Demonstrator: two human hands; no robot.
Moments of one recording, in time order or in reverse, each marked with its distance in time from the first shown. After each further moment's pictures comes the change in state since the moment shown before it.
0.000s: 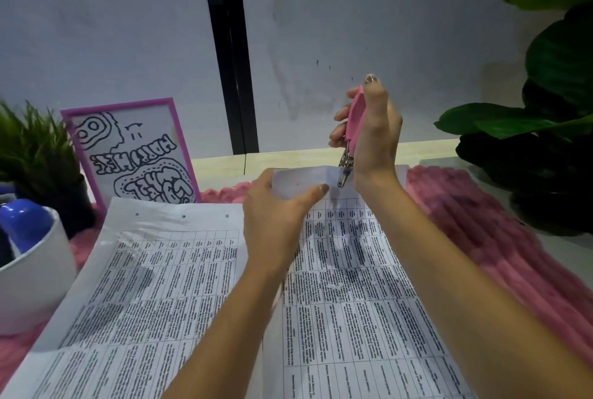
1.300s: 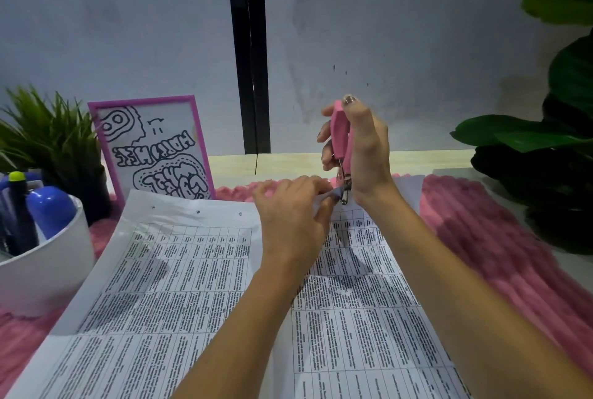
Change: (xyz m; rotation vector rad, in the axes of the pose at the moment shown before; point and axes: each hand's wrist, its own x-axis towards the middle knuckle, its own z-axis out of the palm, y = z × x) left_hand 0.002 -0.019 0.003 0.573 0.045 0.592; right_hand -0.015 0.006 0.013 0.005 -0.339 0.037
